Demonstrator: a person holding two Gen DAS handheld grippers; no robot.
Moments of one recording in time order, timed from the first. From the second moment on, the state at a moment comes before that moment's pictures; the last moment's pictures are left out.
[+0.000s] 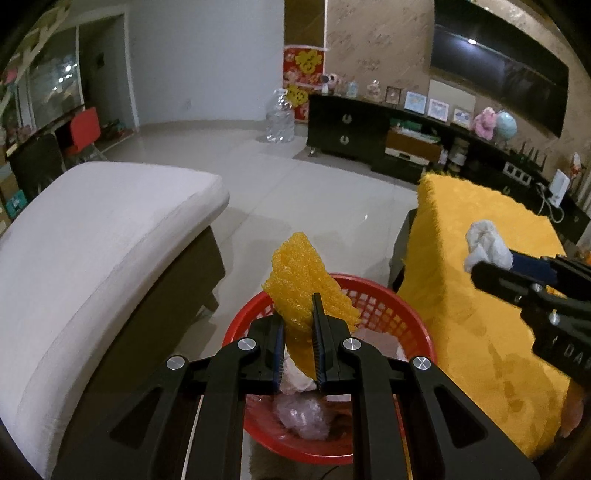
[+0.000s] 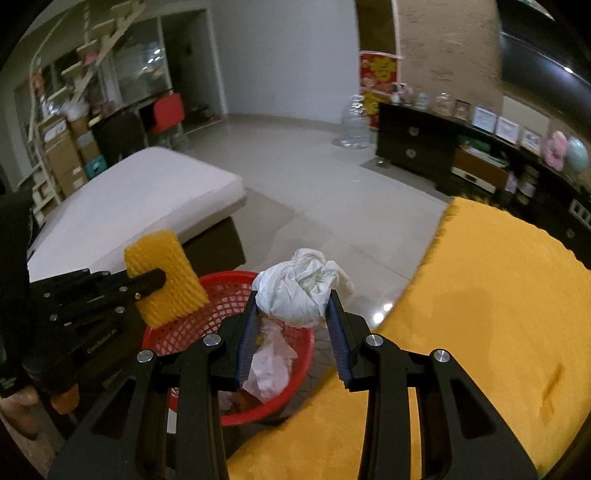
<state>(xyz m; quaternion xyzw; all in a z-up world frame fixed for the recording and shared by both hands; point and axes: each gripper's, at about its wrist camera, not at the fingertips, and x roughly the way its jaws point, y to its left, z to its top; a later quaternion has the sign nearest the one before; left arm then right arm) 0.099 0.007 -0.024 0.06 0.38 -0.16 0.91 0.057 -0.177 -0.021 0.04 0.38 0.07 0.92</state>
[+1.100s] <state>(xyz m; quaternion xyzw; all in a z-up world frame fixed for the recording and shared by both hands) 0.116 0.017 -0.063 0.05 0.44 -0.14 0.88 0.069 -0.150 -0.072 0.03 0.44 0.10 0.89</state>
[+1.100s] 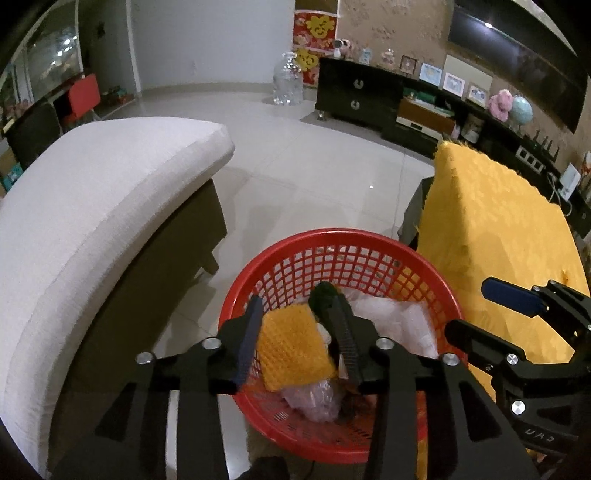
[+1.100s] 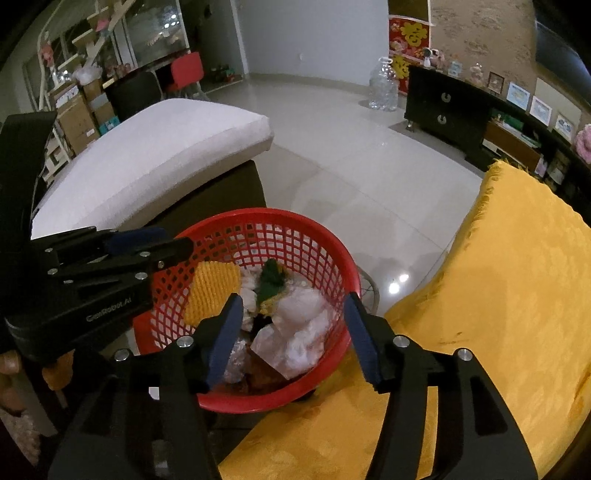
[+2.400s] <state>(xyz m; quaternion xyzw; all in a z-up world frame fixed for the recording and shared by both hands) 0.047 -0.072 0.005 0.09 0.28 -0.22 0.93 -0.054 -0.296 -0.007 0.09 0.32 -0.12 0.94</state>
